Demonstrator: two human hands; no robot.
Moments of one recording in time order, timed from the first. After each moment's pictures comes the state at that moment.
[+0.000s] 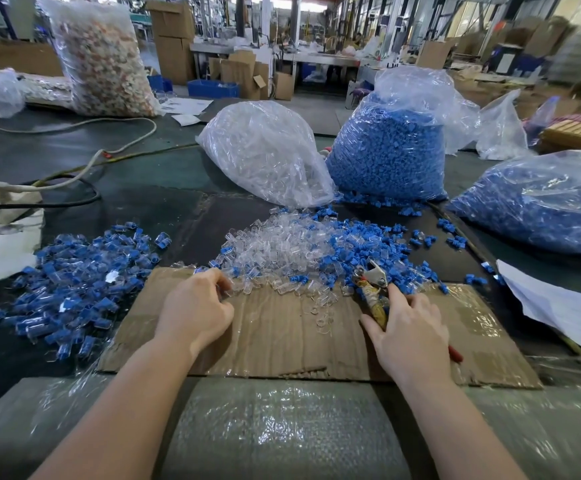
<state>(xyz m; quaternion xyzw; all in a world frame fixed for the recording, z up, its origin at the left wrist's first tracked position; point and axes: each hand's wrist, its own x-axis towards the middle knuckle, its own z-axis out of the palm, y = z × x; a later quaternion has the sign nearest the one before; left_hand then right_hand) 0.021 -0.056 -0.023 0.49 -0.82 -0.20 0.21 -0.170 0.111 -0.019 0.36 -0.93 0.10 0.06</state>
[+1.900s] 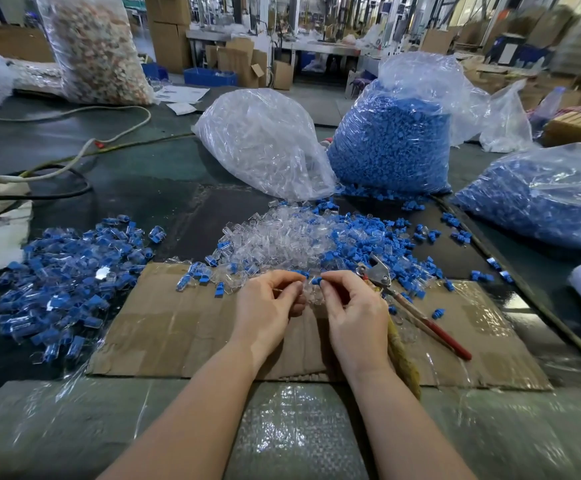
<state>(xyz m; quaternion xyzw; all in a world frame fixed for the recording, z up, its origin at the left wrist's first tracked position) -0.052 -0.017 -0.036 0.36 -0.63 -0.59 0.36 -0.138 0.062 -0.036 0.45 -0.73 0.51 0.06</state>
